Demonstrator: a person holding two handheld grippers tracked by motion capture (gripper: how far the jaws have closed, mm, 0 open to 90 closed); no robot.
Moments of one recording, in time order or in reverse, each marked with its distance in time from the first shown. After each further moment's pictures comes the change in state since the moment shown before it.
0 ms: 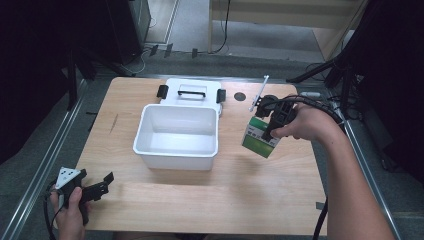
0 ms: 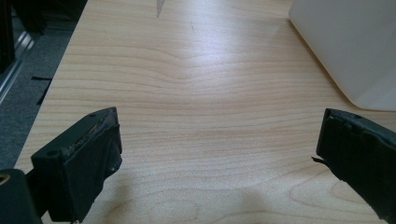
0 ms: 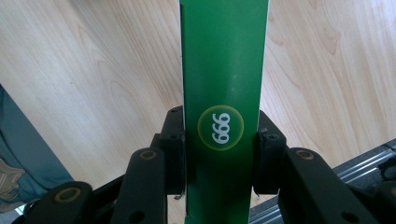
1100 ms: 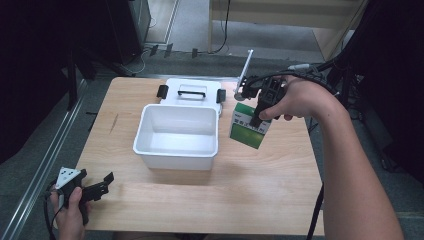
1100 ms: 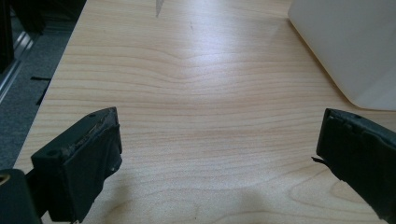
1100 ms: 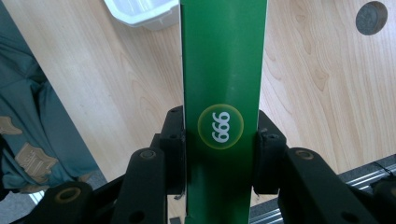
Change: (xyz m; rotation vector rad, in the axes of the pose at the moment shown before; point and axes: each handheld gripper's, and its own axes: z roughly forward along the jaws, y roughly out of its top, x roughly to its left) left arm 0.000 0.000 0.000 0.001 -0.004 0.000; right arm 0.009 0.044 -0.055 -0.002 0.046 -0.083
